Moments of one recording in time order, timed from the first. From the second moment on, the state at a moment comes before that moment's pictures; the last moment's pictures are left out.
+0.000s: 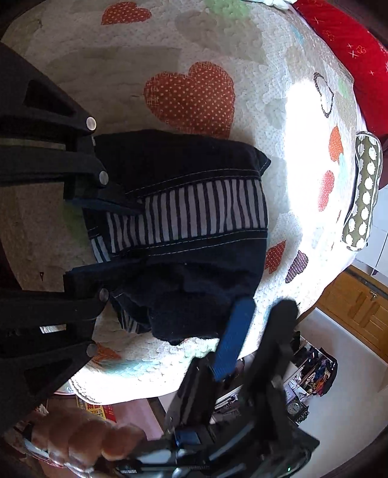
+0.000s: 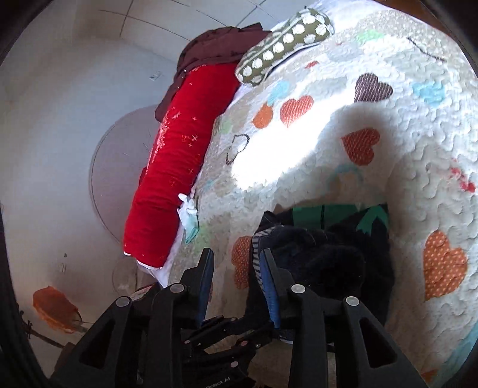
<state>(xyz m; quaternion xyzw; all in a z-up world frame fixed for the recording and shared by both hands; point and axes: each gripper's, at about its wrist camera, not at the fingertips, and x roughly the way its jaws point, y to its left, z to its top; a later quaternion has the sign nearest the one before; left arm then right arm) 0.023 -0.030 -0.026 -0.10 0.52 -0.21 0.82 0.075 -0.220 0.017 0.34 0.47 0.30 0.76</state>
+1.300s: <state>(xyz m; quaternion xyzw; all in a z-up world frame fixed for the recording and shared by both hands) -0.012 -0.022 0.012 0.00 0.46 -0.11 0.88 0.033 -0.240 -0.030 0.21 0.45 0.12 0.86</state>
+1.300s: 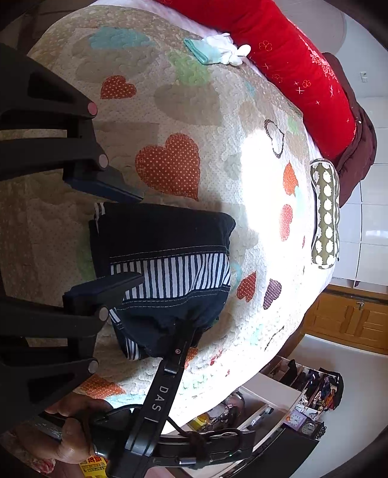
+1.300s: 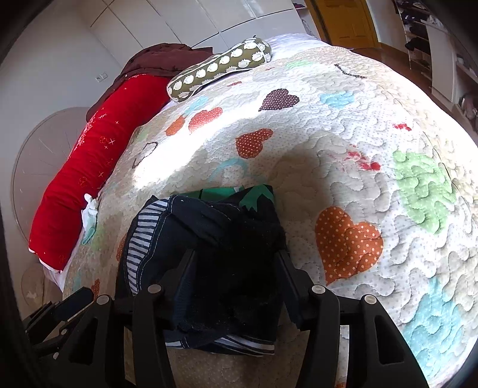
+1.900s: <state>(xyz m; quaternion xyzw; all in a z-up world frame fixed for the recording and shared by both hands) 0.054 0.027 -0.020 -0.15 0.49 -0.19 0.84 0.038 -0.286 -0.052 0.33 0.43 0.14 0.83</state>
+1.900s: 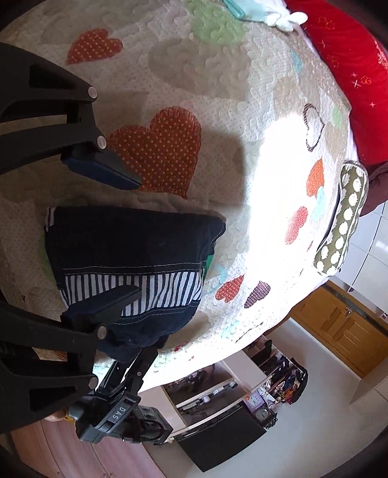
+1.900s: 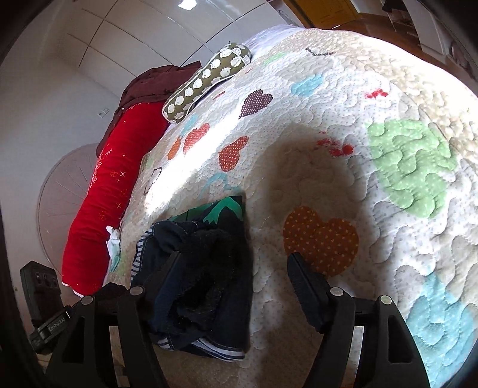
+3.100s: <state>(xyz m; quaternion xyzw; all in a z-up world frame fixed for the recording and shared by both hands) 0.128 0.015 0.012 -0.21 0.48 -0.25 0.82 0.111 -0.228 0.002 0.27 0.42 0.23 0.84</state>
